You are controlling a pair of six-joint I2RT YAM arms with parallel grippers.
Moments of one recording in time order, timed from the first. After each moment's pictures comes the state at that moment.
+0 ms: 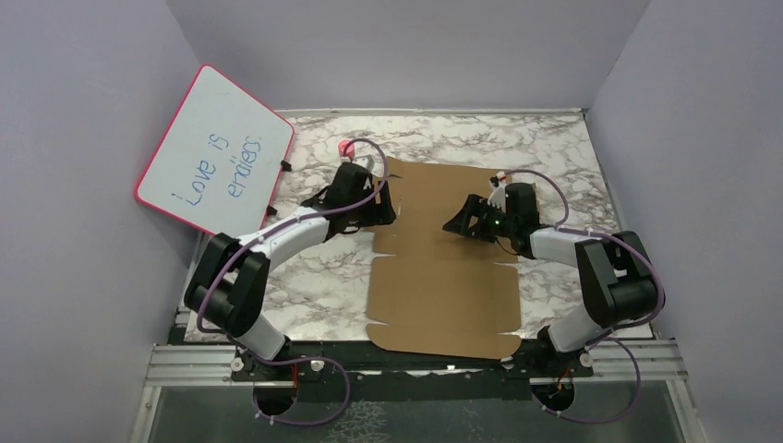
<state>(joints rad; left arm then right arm) -0.53 1.60 1.03 -0.16 0.06 -0.51 0.23 1.58 0.63 0.29 -0.51 0.52</state>
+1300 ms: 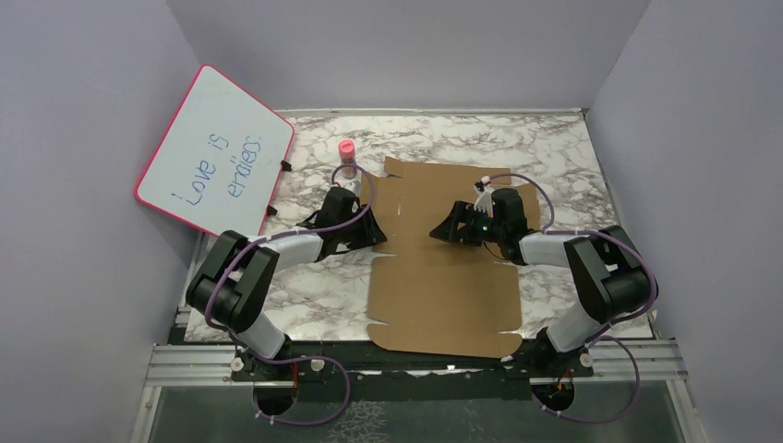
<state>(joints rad) -0.48 1.59 0.71 0.13 0.26 -0.69 0.34 1.61 0.58 0.43 -0.52 0.55</state>
